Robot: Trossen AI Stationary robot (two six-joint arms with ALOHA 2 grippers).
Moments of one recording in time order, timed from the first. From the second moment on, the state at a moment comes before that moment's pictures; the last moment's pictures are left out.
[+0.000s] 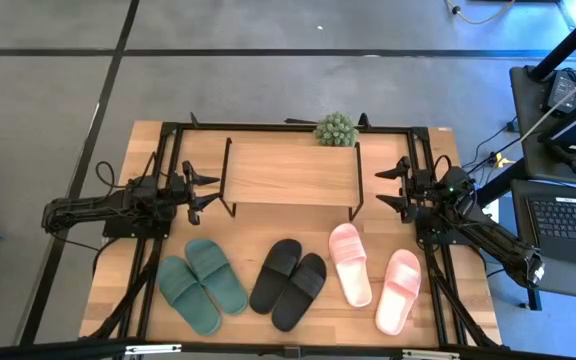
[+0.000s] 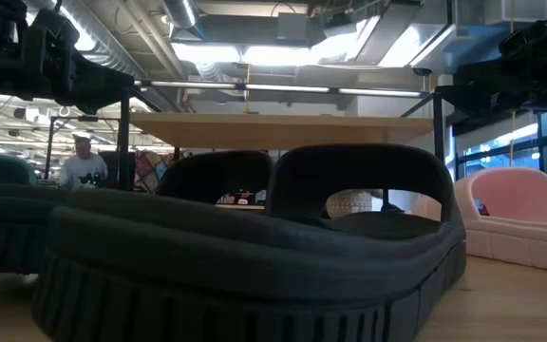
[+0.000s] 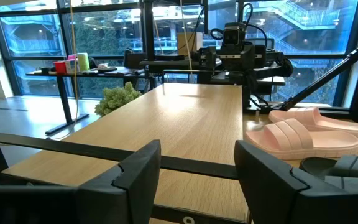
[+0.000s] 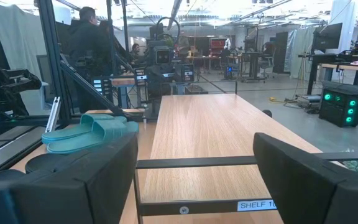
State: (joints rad) left arm 0.15 0.00 0.01 0.03 -0.13 0.01; right arm -0.71 0.01 0.01 0.14 -0.67 0.10
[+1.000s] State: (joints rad) left arm 0.15 0.00 0.01 0.03 -0.13 0.01; right arm -0.71 0.01 0.01 0.14 -0.67 0.11
